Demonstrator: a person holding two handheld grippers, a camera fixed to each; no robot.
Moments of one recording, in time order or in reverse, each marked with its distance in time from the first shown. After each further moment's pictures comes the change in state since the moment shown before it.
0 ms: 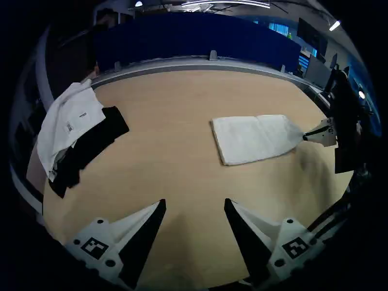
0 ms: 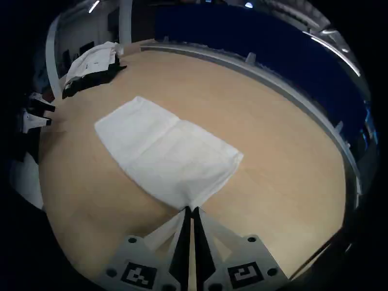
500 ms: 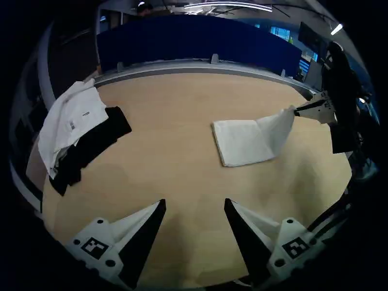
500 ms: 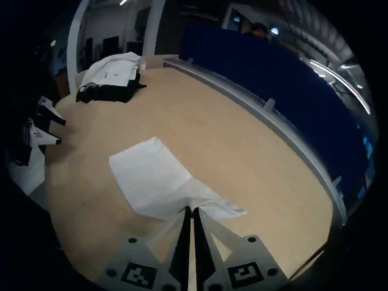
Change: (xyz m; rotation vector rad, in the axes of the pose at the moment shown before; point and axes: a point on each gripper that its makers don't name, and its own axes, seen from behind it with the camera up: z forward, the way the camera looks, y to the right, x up) left arm 0.003 -0.002 -0.011 -0.007 0.019 -0.024; right arm 0.119 -0.027 -0.015 0.032 0.116 -0.219
